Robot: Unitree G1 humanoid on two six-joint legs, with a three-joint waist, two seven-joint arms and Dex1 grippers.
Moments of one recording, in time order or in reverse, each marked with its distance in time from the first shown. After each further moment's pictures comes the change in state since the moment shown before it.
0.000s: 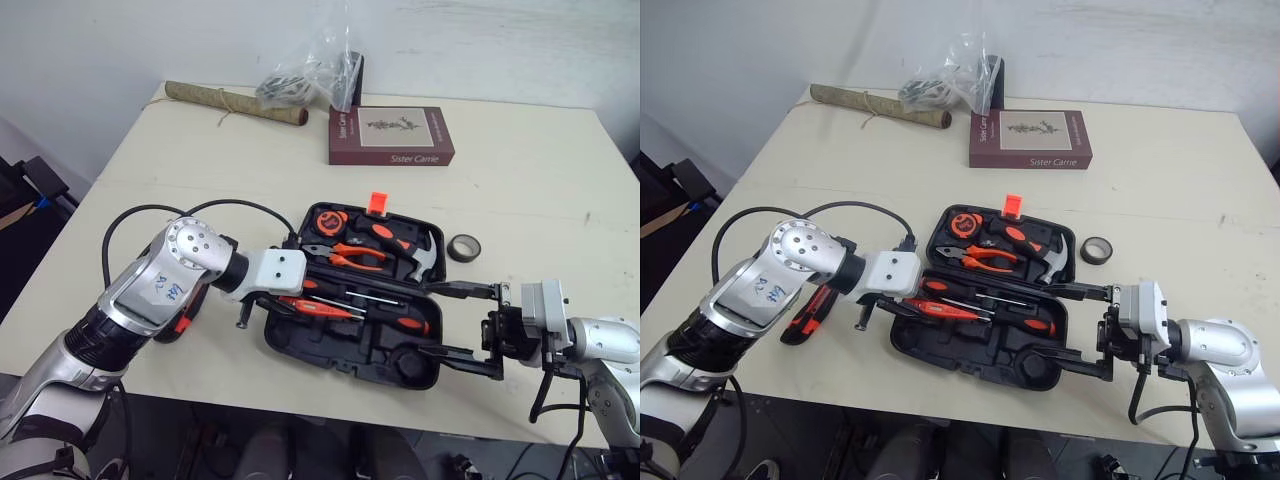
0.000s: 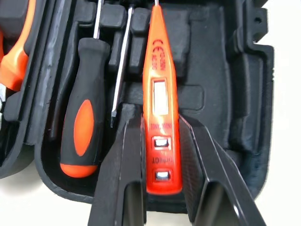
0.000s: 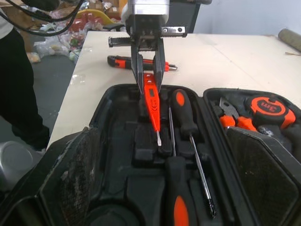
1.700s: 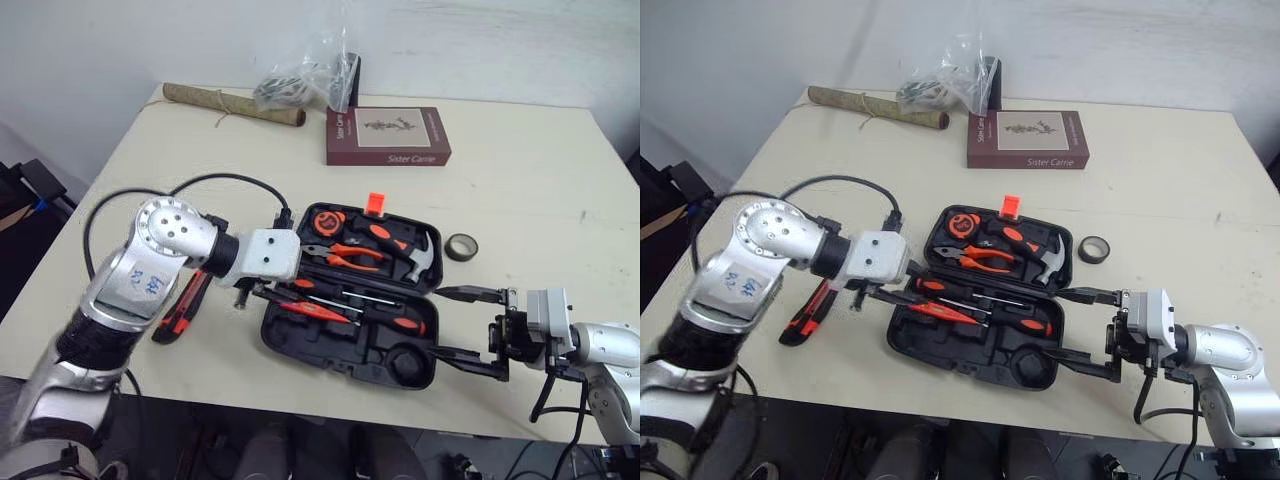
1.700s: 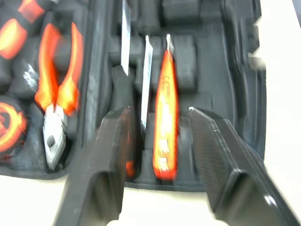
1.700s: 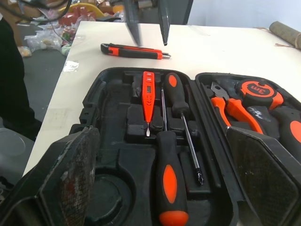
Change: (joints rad) left arm 0.109 -0.106 0.259 -0.052 -0.085 -0.052 -0.018; right arm -0.004 0.003 0.002 0.115 -0.027 -0.090 0.045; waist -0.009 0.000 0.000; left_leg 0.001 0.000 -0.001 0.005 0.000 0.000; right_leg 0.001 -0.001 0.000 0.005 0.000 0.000
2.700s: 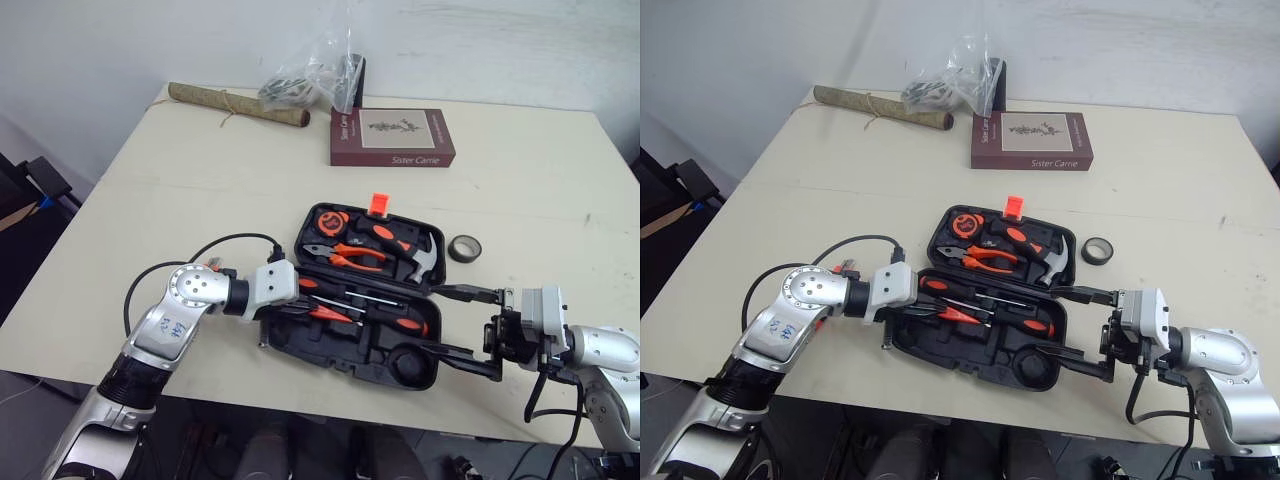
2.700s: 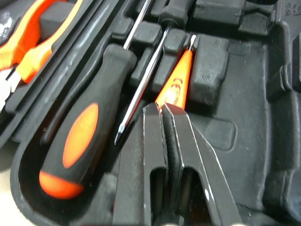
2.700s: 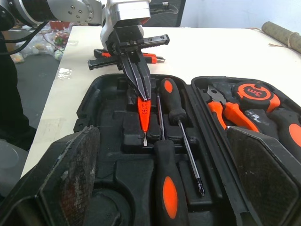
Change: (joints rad) left arm 0.181 -0.112 -0.040 0.164 0.028 -0.164 0.187; right arm 0.024 0.017 -0.001 -0.064 0.004 0.052 -0.077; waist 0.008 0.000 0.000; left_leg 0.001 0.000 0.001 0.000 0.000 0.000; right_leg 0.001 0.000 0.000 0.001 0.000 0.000
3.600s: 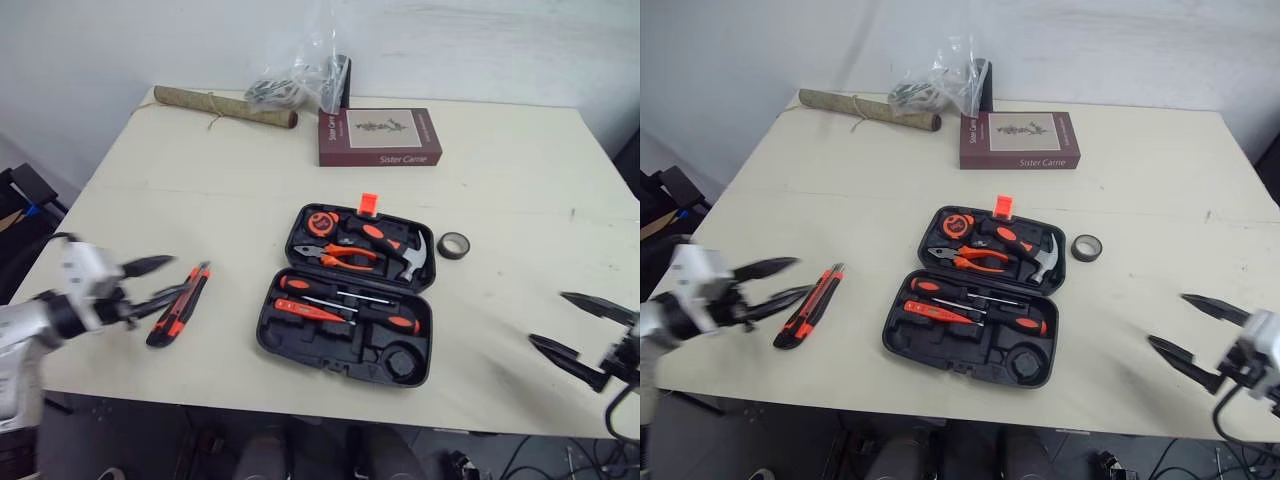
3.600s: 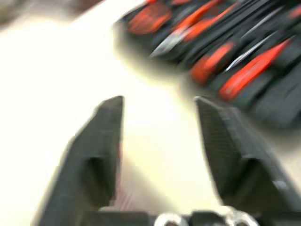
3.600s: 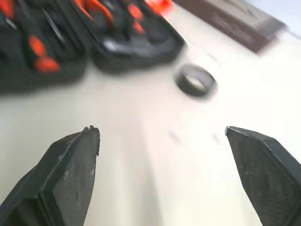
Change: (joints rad) left arm 0.492 0.225 0.861 0.074 -0.343 -0.114 0.028; right arm 0.215 -0.078 -0.427 0.435 -0.104 -0.280 -0.009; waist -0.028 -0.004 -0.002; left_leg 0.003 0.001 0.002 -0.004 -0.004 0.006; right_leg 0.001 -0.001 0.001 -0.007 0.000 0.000
